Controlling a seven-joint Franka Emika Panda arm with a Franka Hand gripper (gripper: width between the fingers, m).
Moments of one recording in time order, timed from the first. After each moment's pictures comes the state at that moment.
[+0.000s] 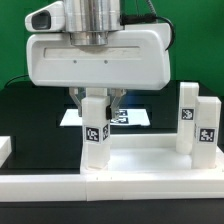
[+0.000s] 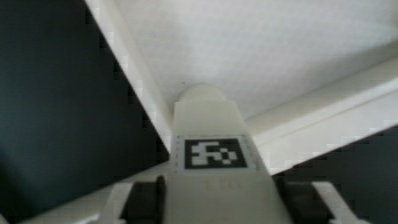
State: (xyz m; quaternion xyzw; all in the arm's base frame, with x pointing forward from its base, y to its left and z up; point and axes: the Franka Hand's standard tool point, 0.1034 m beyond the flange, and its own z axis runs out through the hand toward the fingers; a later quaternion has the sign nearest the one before) arm 0.628 -0.044 0.104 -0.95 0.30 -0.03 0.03
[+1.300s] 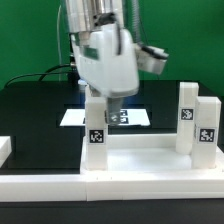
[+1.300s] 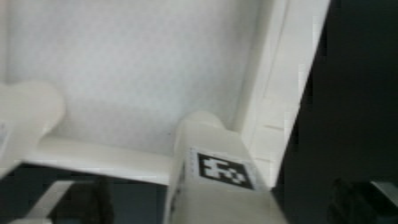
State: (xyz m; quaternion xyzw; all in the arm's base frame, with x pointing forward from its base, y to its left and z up) arm 0.634 -0.034 0.107 -0.86 0.52 0.00 0.05
